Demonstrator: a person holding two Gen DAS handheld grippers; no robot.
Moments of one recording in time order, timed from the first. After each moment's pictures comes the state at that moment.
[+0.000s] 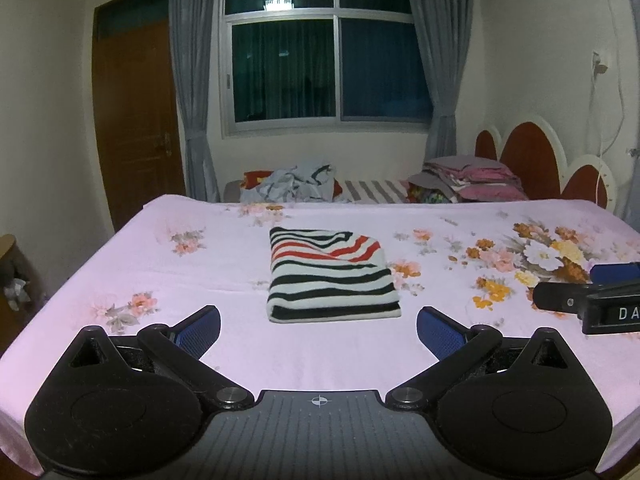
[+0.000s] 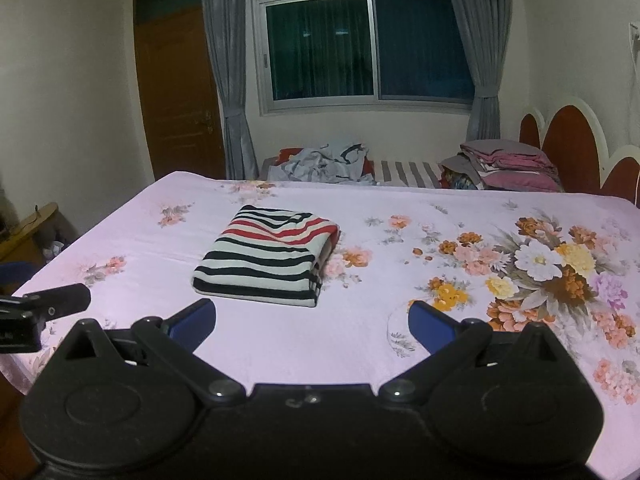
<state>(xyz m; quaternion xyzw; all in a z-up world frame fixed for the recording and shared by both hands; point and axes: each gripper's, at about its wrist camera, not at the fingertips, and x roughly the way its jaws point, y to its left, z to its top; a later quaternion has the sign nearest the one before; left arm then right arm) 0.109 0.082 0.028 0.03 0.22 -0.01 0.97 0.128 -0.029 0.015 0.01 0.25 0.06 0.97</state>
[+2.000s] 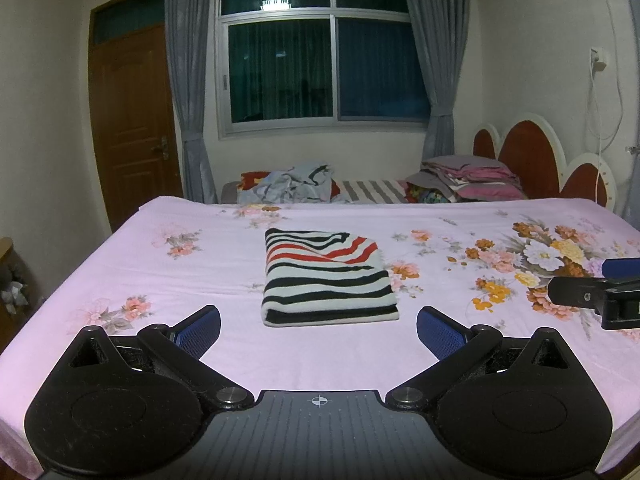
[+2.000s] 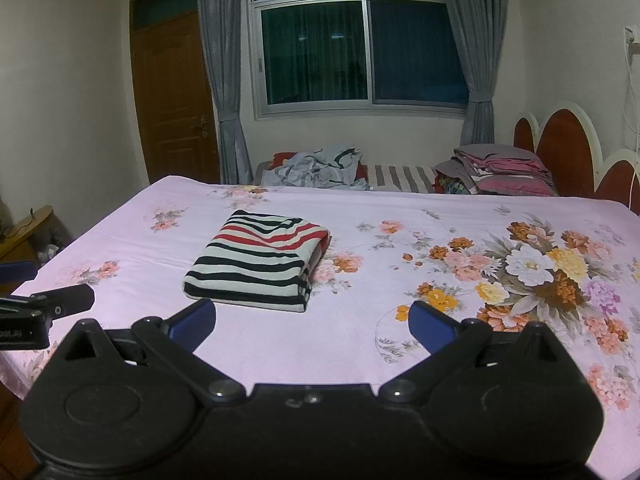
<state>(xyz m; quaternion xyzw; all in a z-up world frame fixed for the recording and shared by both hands) 0.119 0.073 0.027 0.03 0.22 -0.01 0.97 0.126 -0.043 0.018 0.00 0.24 0.06 0.97</state>
